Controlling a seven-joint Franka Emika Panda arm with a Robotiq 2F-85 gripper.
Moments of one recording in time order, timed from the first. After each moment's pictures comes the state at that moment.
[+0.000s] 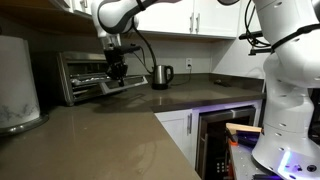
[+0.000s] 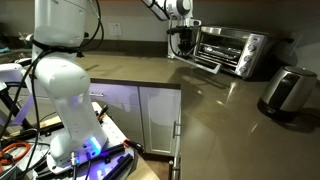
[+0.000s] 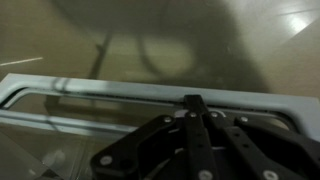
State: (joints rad) arm 0.09 0.38 -0.01 -1.62 -0.23 1.93 0.26
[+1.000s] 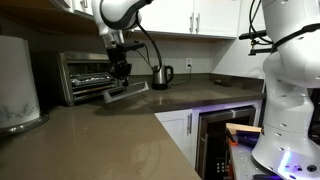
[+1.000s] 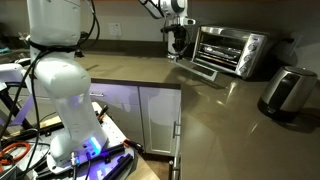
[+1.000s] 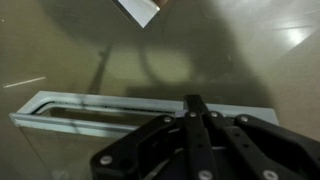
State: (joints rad) arm 0.11 0.30 0.01 -1.71 -0.23 1.89 0.31
